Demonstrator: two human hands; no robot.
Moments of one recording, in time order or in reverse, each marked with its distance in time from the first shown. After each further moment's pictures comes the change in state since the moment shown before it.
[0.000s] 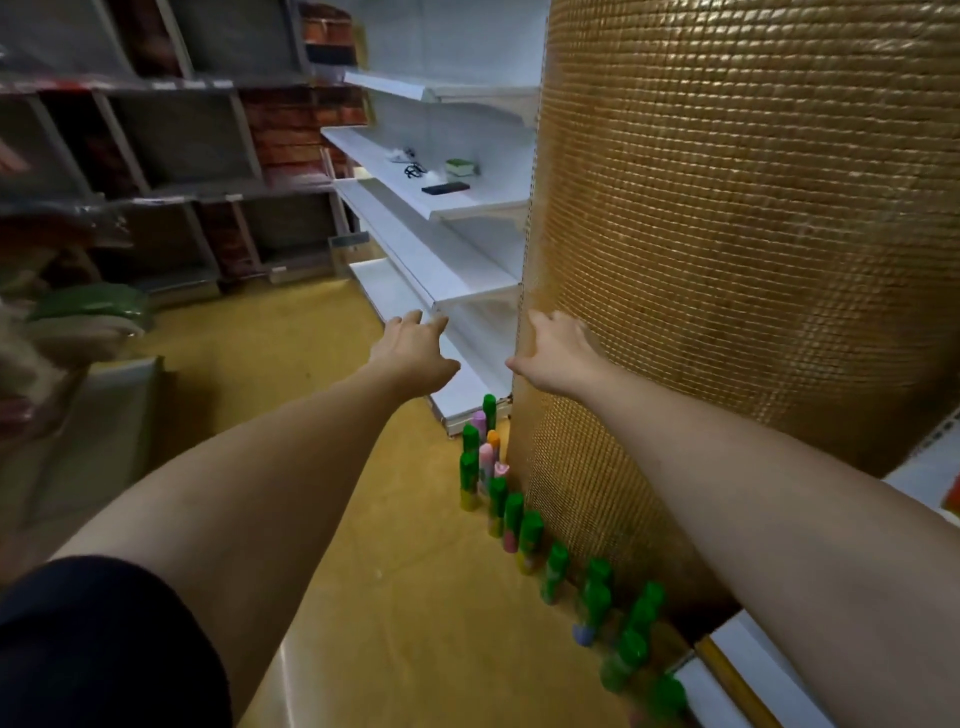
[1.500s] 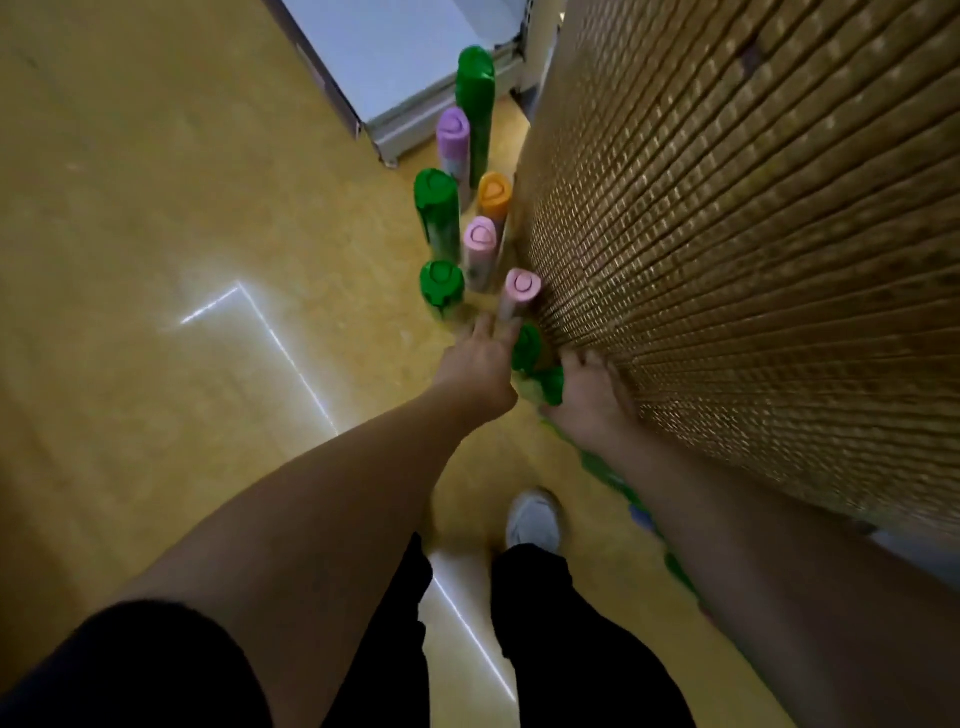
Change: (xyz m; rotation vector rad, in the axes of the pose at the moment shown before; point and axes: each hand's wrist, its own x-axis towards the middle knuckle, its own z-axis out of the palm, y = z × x) left_hand 0.362 -0.129 0.713 -0.073 -0.795 0.141; right_hand 0.327 0.261 0.681 -0.031 -0.714 0.437
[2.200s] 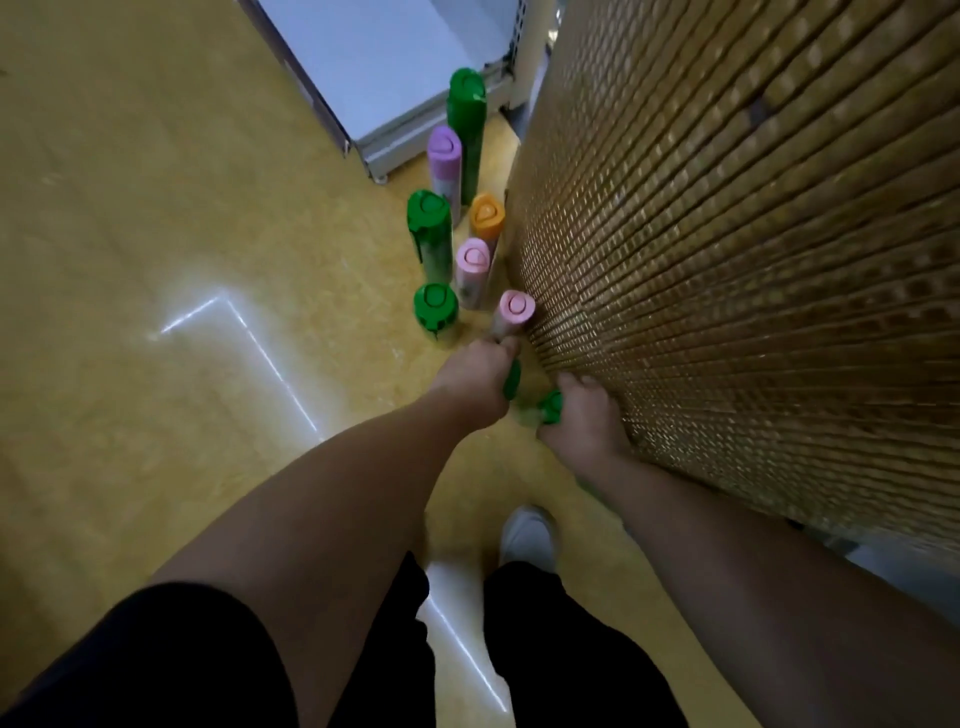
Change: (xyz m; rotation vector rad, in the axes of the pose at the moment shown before) left_hand 0.022 -0.008 -0.014 -0.006 0.043 0.143; right_hand -0.005 -0.008 -0.005 0.103 0.107 -0.003
